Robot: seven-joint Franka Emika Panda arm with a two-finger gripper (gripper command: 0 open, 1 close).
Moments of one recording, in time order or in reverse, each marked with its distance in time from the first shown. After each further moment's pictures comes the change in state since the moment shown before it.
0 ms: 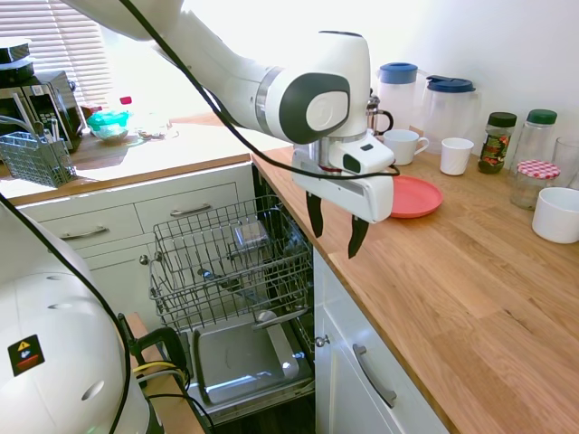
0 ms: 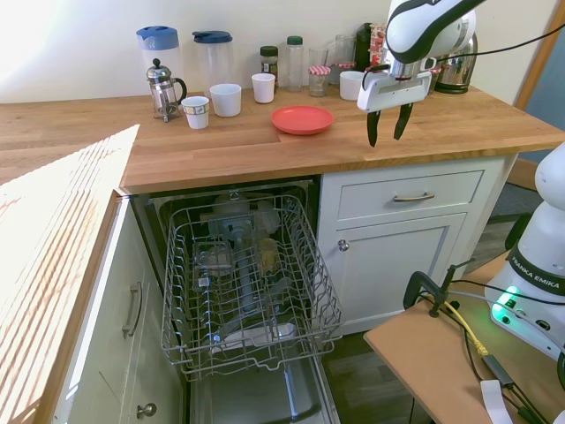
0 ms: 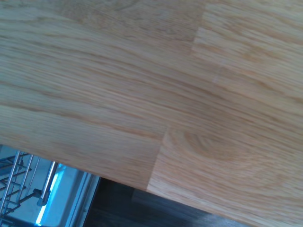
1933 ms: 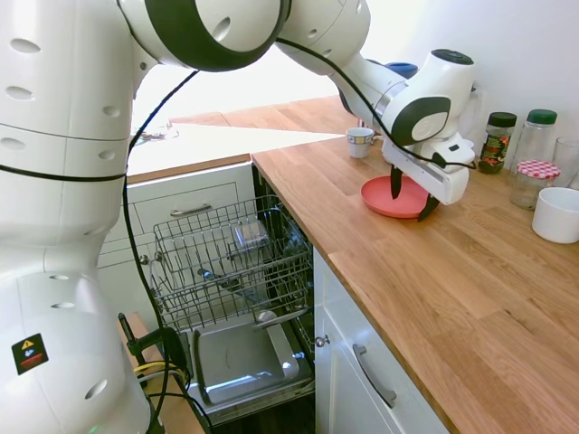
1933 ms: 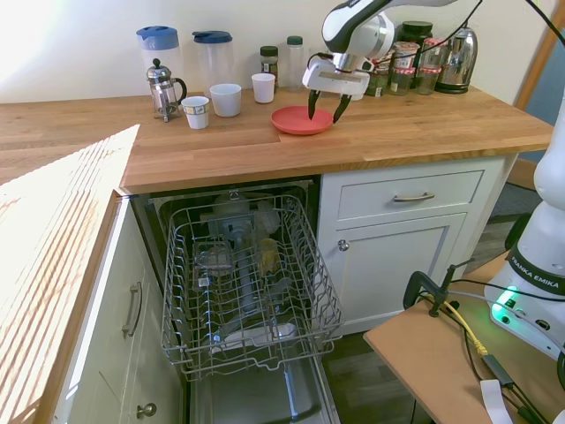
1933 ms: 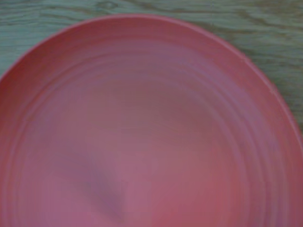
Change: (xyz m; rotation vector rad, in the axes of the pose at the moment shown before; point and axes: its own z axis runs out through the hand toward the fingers) arm 0.175 -0.150 0.042 0.247 -0.068 0.194
